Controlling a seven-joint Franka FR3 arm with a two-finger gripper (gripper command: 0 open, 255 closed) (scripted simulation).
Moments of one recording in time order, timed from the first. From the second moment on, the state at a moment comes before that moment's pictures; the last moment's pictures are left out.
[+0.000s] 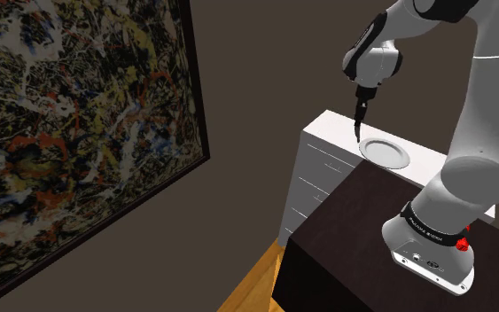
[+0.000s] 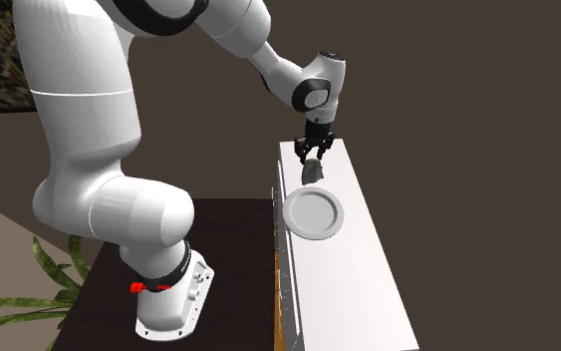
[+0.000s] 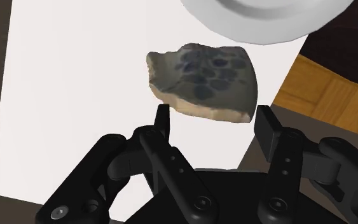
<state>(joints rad) -0.17 0.41 -0.62 -2.16 0.30 2.35 -1.44</state>
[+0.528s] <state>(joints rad) -0.13 0.21 -0.74 -2.39 0.15 2.42 -1.43</state>
